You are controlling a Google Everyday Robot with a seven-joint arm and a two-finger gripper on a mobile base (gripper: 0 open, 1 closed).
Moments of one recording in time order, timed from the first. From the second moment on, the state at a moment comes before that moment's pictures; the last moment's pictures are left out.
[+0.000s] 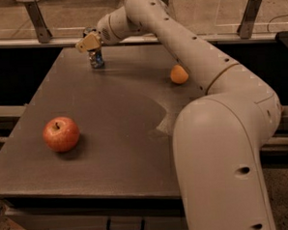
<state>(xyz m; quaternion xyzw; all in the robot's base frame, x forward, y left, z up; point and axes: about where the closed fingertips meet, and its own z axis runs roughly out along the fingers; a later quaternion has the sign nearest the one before) 0.828 0.157 0.911 -0.44 0.73 0.24 0.47</state>
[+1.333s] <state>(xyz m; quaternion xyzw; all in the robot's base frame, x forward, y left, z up) 0.796 0.112 0.983 -0.49 0.66 0.21 0.53</state>
